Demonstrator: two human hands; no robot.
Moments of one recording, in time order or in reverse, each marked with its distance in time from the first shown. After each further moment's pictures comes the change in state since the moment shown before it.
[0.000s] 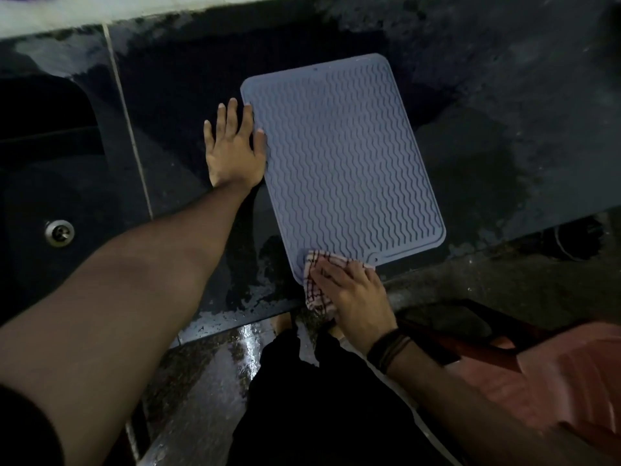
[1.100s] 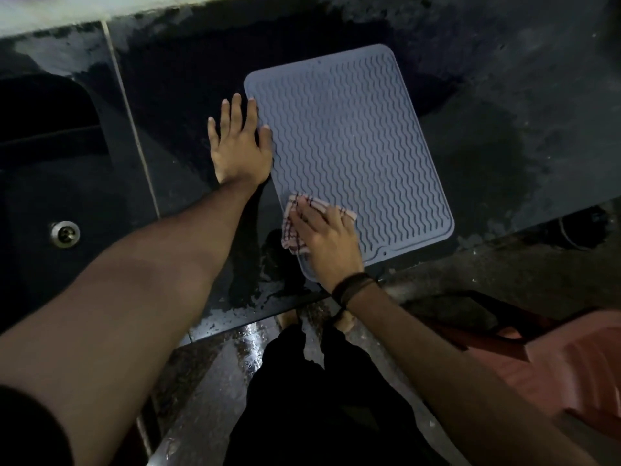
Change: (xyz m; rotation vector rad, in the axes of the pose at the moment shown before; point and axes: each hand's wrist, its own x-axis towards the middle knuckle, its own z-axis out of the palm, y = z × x) left_hand -0.001 0.000 0.000 -0.006 -0.015 -0.001; right_hand 0.086 -0.022 0.001 -0.033 0.148 0.073
